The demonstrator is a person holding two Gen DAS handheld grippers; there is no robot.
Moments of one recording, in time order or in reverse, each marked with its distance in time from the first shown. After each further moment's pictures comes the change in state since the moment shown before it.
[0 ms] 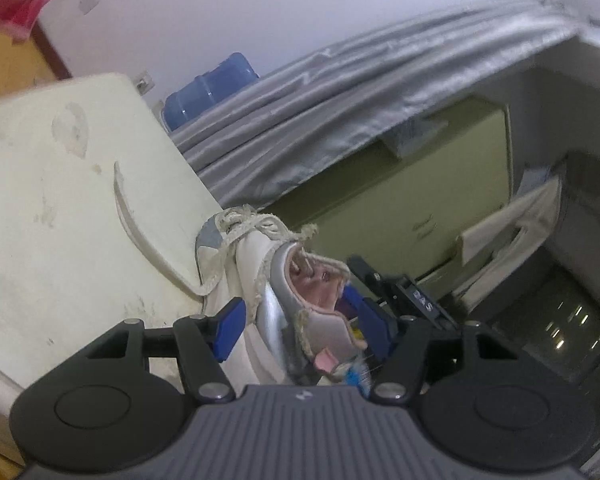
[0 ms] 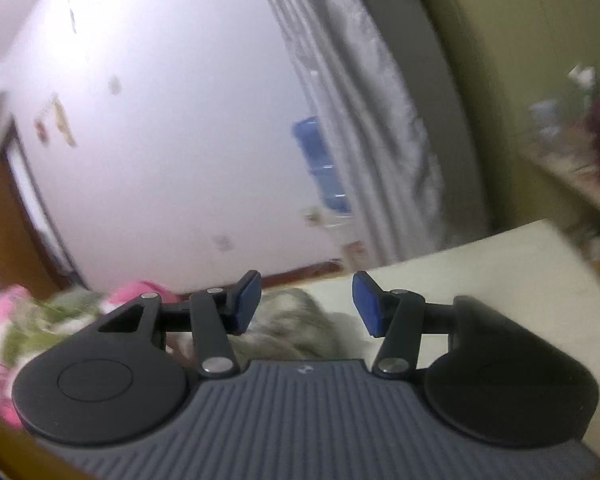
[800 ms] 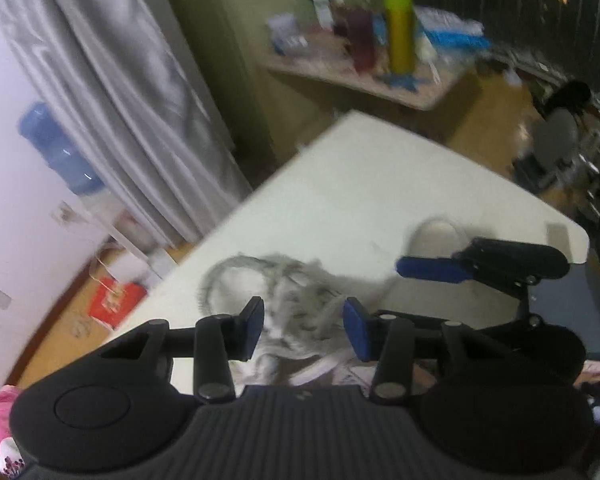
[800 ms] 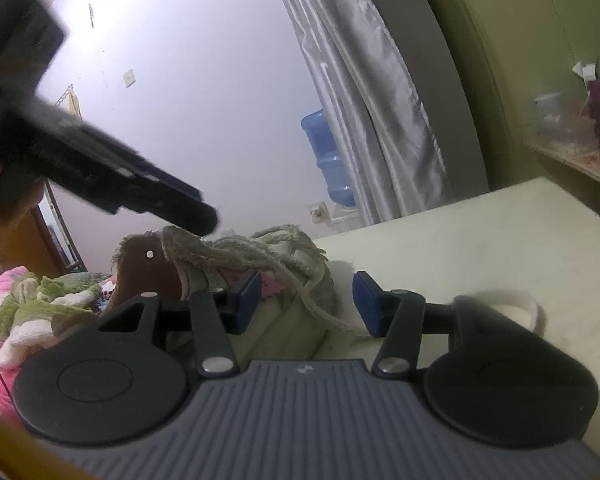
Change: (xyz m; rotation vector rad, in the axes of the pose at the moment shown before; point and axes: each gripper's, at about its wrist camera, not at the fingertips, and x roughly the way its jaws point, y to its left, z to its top) left arm 0.235 -0.187 0.031 1.221 0.869 0.404; right arm -0.008 -0.013 -0.072 -0.051 -0.048 -0.010
